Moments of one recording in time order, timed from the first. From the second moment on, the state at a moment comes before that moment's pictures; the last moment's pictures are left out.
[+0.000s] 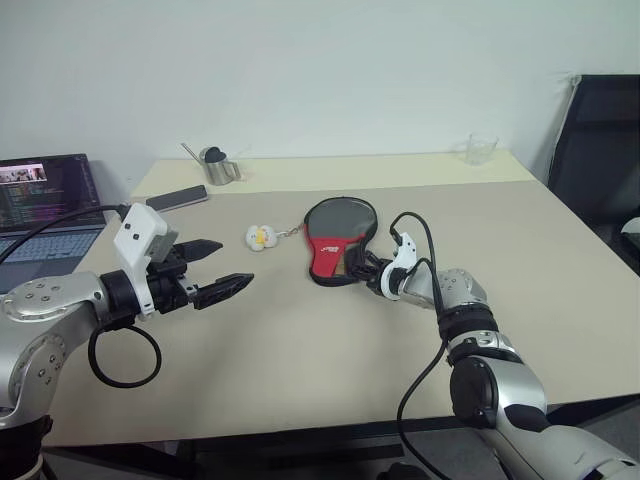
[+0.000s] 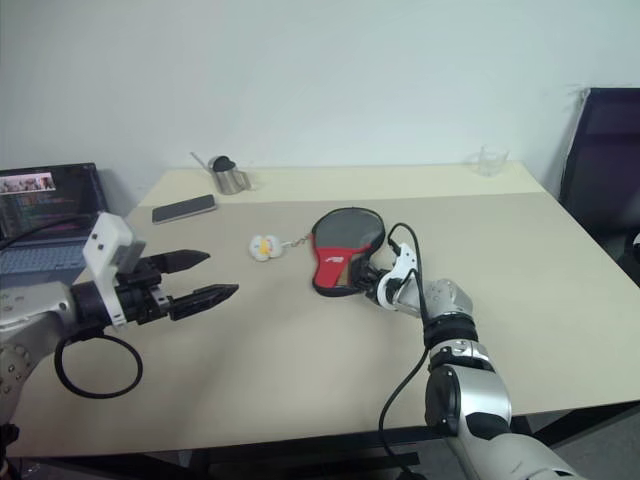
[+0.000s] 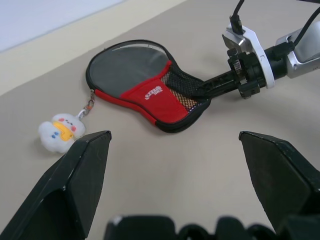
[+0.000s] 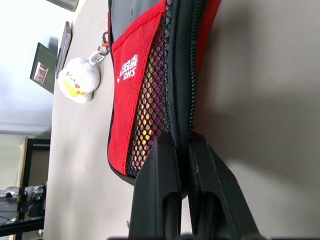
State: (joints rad) left arm -0.26 0.94 0.40 -0.41 -0.68 0.84 -0.80; right arm -1.02 -0.01 -0.45 0.83 0.56 0.89 0.13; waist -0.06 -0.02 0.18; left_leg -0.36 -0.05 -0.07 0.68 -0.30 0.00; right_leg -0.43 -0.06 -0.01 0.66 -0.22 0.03
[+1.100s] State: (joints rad) left arm -0.55 0.89 0.08 -0.16 -0.59 0.72 -0.95; right arm -0.44 -0.19 -0.33 -0.23 0.79 1.58 0.16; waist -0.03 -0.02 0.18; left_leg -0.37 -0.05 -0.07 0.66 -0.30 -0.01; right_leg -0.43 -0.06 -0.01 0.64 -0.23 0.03
